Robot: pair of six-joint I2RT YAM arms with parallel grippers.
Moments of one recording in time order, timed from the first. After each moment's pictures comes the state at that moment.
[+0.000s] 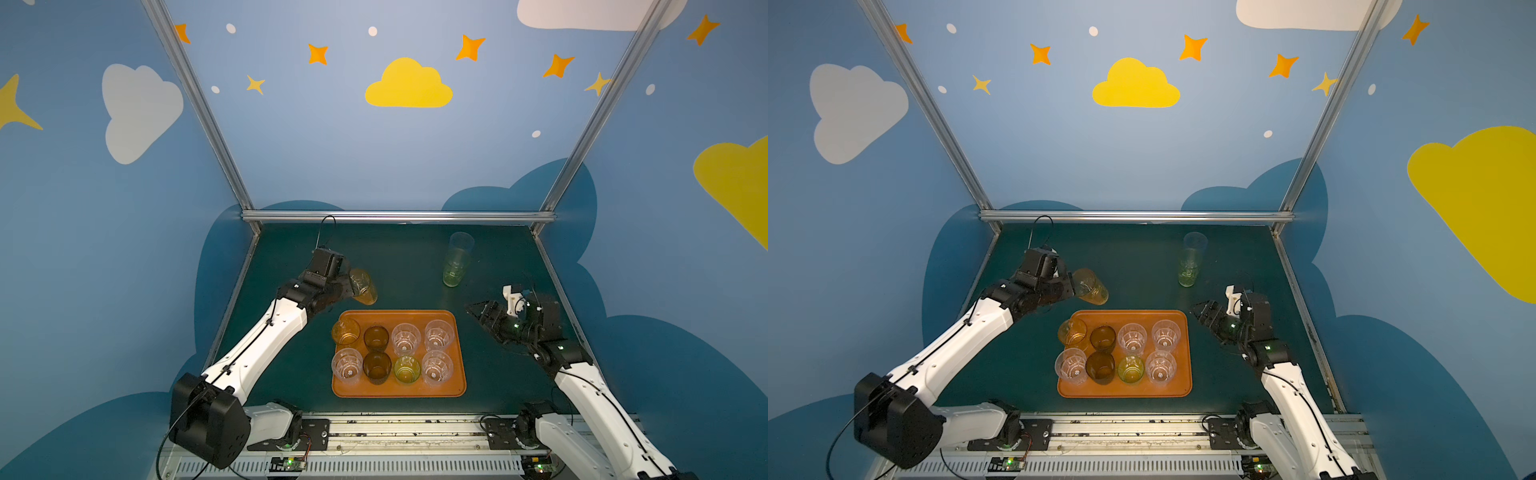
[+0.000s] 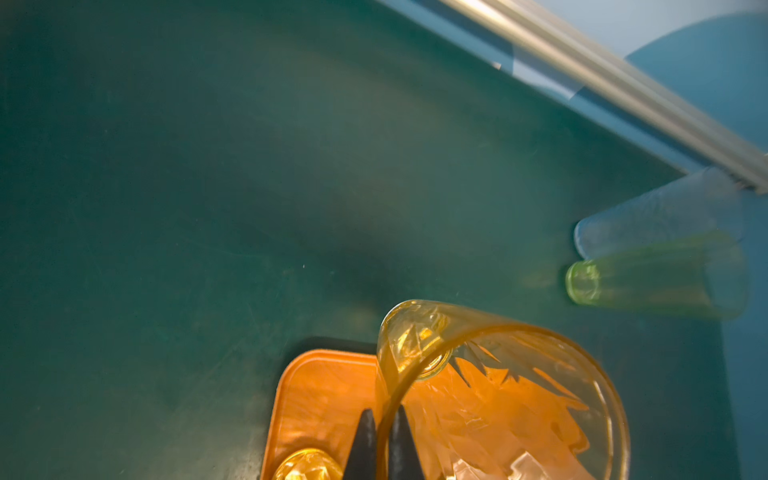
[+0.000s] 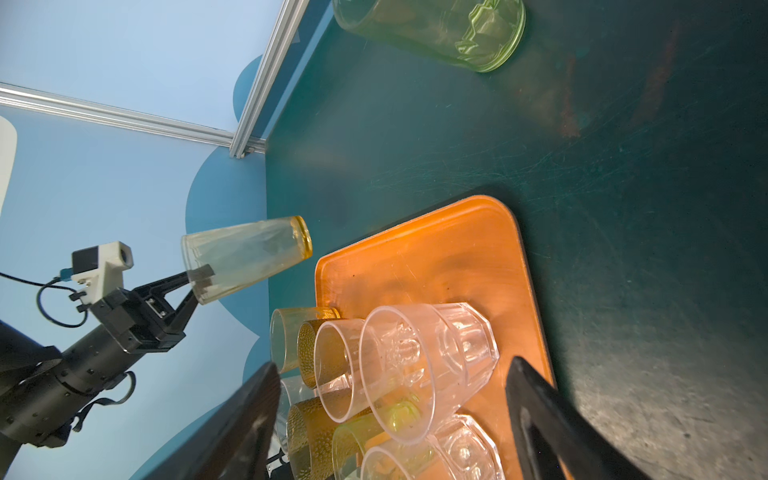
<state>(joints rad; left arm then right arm) -0.39 1.30 1.08 -0.64 -0.09 -0.63 0.19 0.82 0.57 -0.39 -0.51 0.83</state>
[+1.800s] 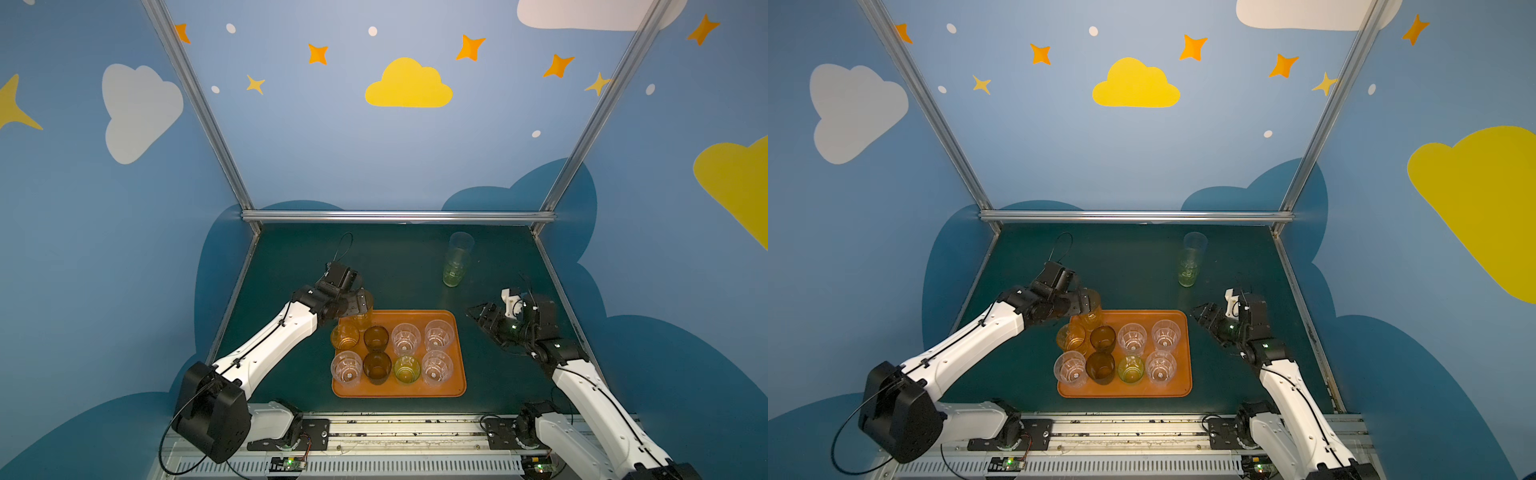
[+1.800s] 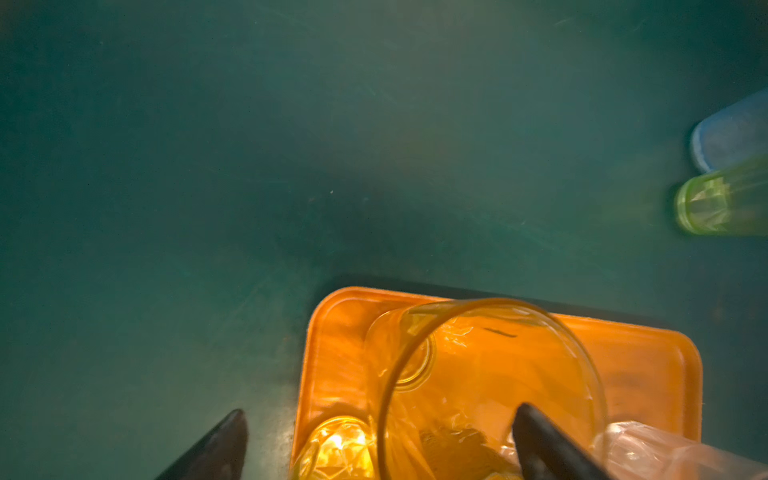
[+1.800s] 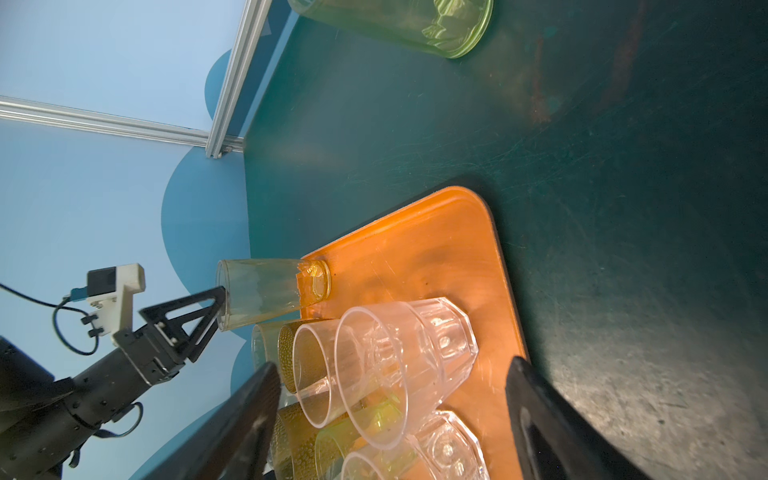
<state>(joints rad) -0.48 1.31 1.01 -0.69 -0.16 -0.64 0.19 0.85 0.55 -0.41 -0.48 0.82</state>
